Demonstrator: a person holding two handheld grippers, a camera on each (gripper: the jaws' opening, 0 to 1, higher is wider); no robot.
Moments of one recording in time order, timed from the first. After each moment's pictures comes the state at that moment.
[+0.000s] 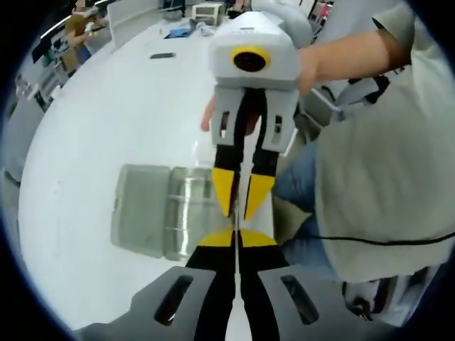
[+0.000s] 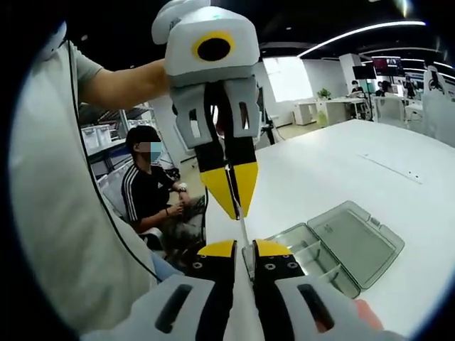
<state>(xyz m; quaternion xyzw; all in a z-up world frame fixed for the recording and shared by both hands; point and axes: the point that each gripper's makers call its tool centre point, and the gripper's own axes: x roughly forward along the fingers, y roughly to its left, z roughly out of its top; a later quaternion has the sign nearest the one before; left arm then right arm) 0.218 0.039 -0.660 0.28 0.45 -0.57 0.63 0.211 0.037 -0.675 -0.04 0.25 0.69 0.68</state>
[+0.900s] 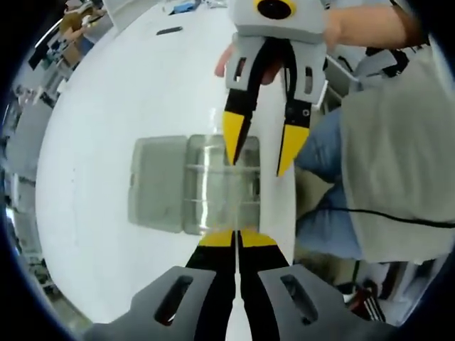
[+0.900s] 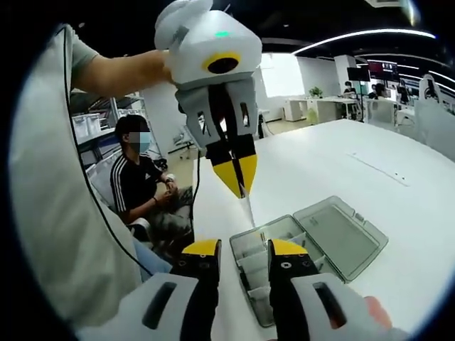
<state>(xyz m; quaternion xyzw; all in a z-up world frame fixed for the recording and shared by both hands) 0.231 0.069 -0.679 0.37 0.48 -0.50 0.61 0.215 0.024 -0.680 -0.09 0.24 0.66 0.70</state>
